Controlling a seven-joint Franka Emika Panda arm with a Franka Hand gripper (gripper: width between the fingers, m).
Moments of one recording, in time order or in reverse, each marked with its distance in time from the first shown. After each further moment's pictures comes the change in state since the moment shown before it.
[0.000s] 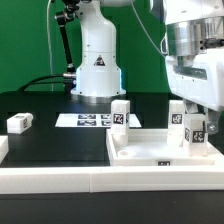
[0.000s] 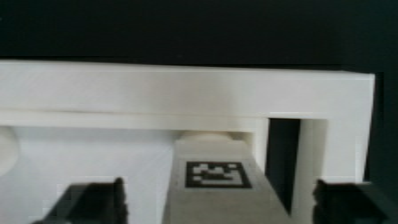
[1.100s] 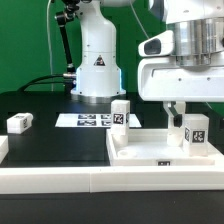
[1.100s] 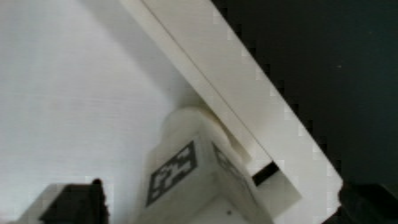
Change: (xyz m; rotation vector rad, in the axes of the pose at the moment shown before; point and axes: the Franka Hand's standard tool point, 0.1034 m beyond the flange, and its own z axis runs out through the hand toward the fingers) arm 0.002 0.000 -0.001 -0.029 0.014 -0.828
